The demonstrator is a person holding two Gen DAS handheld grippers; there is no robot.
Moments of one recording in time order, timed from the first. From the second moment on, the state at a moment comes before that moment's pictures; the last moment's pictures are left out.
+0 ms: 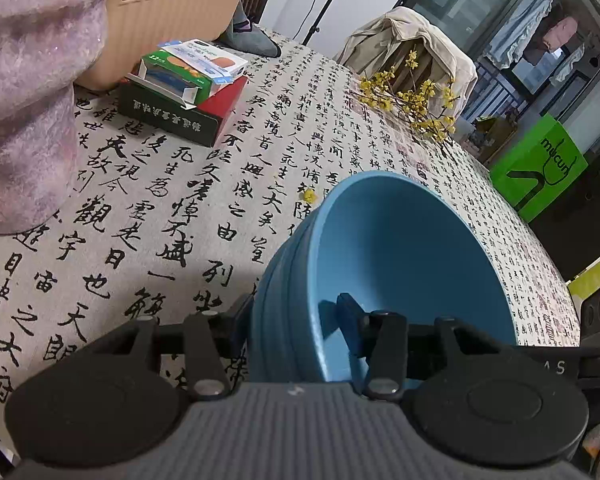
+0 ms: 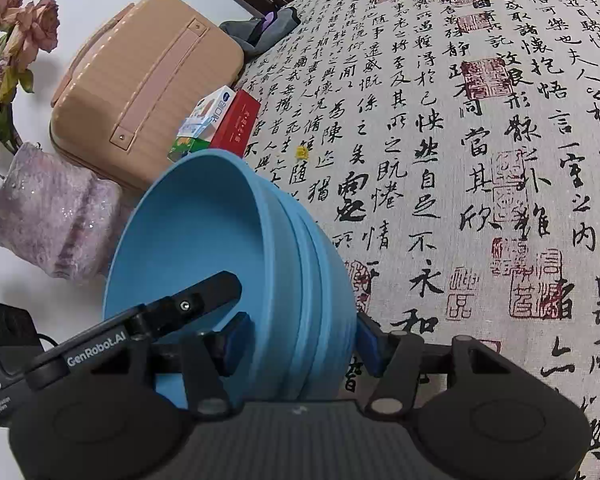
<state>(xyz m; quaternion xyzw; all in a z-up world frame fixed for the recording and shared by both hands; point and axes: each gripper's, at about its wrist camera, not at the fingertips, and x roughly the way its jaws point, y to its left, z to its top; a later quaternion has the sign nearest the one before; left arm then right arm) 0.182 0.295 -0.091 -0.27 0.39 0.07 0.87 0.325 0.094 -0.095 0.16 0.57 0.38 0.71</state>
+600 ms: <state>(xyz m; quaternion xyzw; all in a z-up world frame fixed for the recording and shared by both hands) 0.179 0.291 -0.091 -0.27 0.38 0.08 0.88 0.321 0.087 -0.095 0.17 0.58 0.36 0.71</state>
